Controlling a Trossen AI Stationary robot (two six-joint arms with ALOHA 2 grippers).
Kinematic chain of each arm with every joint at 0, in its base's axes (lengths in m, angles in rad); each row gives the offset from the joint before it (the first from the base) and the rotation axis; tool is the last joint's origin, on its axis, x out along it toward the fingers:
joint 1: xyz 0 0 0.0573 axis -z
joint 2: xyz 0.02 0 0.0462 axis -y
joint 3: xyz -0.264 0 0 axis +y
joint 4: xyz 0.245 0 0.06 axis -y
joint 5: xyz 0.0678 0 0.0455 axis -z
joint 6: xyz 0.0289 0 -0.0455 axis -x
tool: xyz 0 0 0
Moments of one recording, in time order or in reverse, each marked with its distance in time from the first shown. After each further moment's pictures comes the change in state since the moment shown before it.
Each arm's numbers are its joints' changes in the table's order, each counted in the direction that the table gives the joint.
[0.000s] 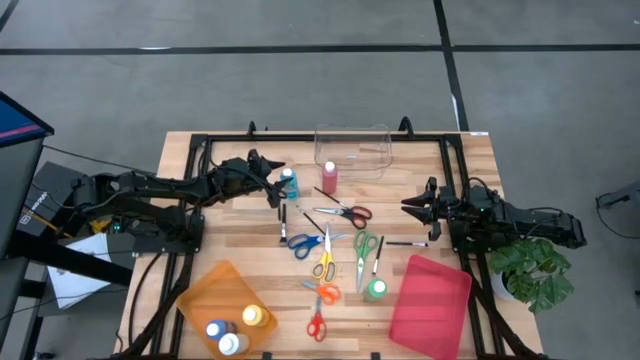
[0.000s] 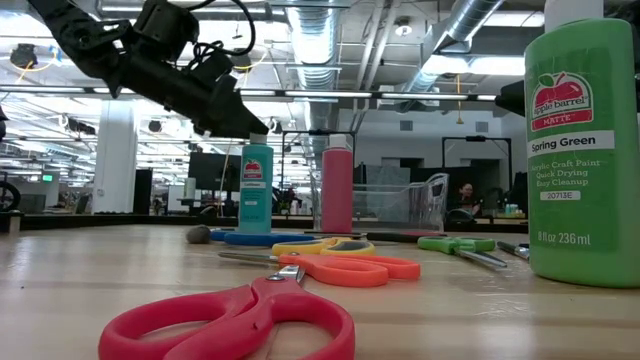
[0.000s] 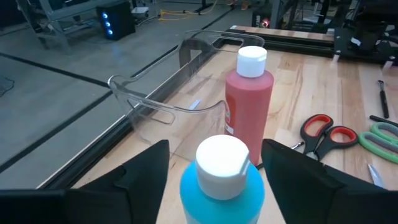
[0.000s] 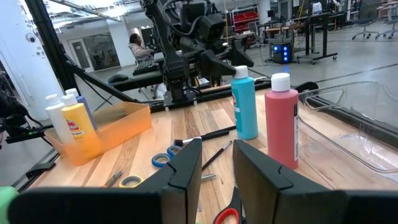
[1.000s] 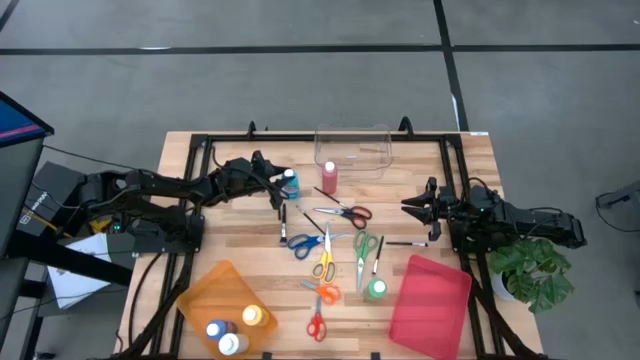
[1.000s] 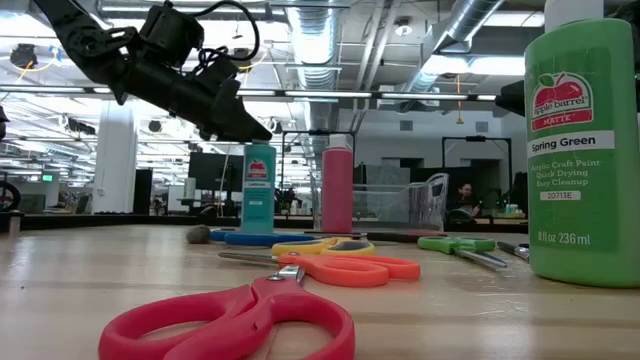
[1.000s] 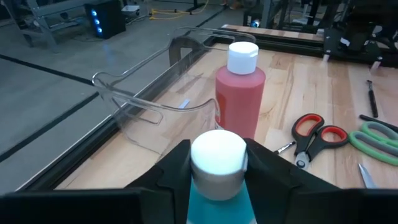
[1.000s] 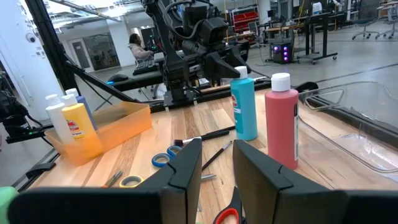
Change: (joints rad) left arm 0.000 -0.063 -0.002 0.054 0.045 0.020; right arm 0.000 0.000 0.000 0.000 0.000 0.000
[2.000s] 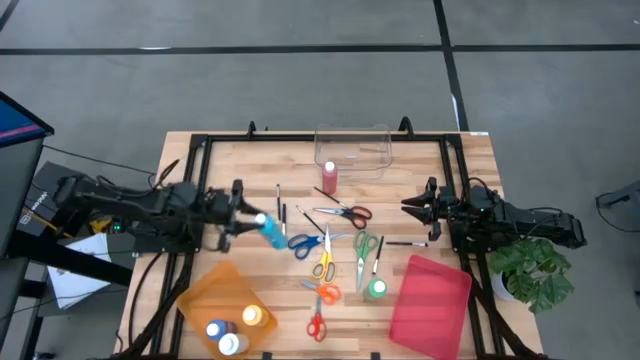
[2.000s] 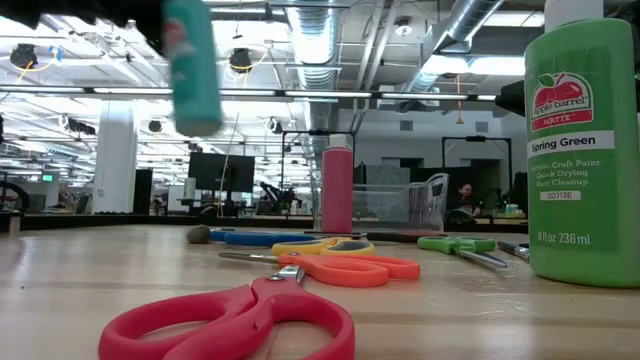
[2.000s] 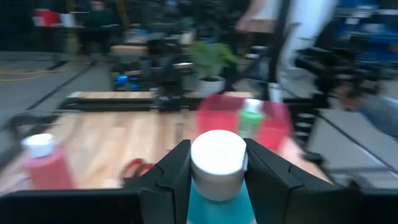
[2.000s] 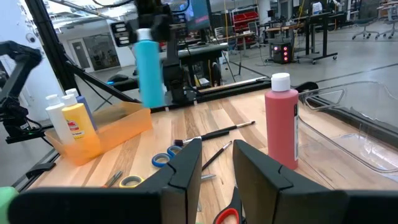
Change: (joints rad) left arm 0.506 0.668 0.001 -0.442 0.074 0.037; right arm 0.000 0.000 0.000 0.000 0.000 0.000
